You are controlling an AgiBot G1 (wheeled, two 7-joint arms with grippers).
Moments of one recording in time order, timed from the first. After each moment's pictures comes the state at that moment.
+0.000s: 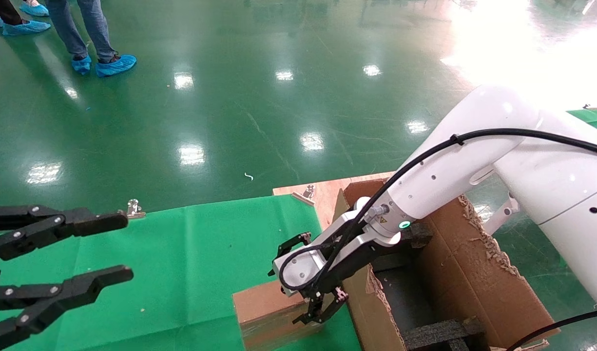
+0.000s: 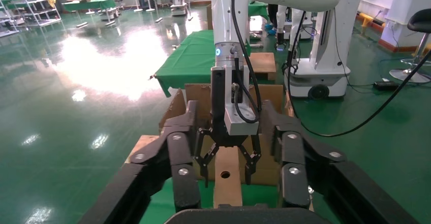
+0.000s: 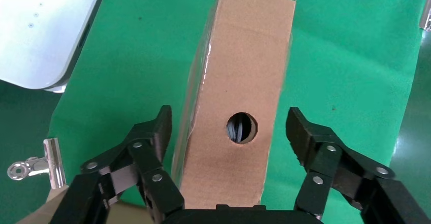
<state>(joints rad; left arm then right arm) -1.08 0.61 0.28 -1.28 0.73 1.49 -0.19 1.63 -0.97 -0.99 1.04 -1.54 -1.55 -0.03</state>
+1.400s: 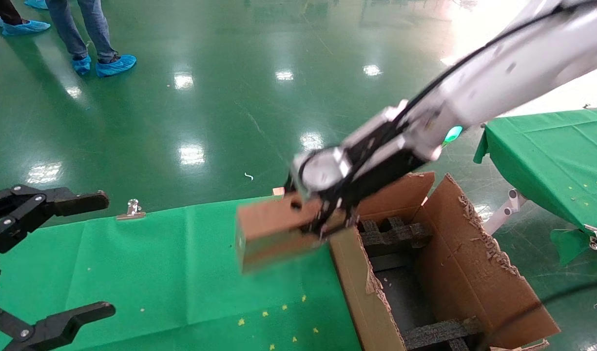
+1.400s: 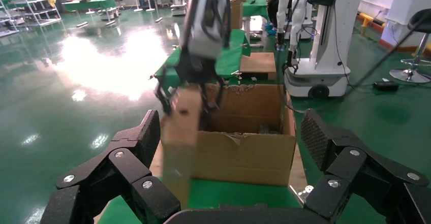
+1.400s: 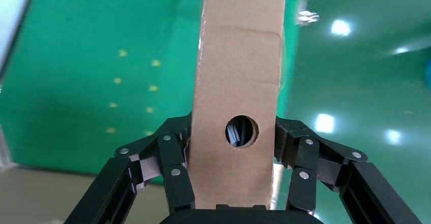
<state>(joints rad) -1.08 0.61 0.28 -1.28 0.73 1.49 -0.18 1.94 -0.91 -1.04 0.92 -1.41 -1.59 -0.05</state>
